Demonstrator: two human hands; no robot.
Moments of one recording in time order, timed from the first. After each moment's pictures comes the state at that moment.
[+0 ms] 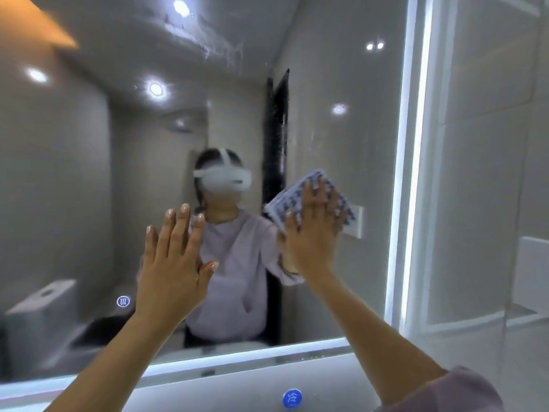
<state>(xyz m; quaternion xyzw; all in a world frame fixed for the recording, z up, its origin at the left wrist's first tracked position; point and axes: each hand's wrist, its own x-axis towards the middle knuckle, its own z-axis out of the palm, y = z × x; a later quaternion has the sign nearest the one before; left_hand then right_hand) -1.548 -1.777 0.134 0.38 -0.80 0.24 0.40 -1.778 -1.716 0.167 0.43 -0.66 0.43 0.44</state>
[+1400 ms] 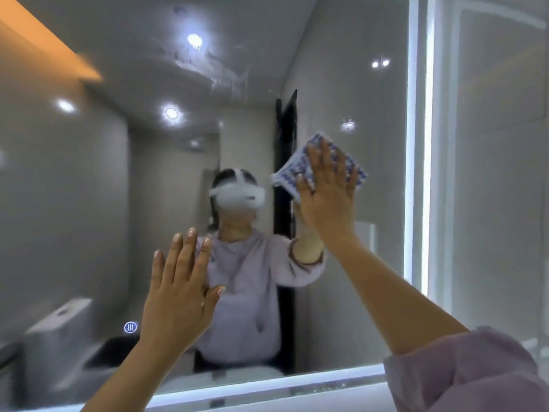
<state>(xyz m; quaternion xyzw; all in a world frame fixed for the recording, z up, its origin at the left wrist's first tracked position) -1.548 -1.778 0.132 0.39 -0.78 0.26 0.41 -1.799 -1.717 0.265 0.46 -0.63 0.41 0.47</state>
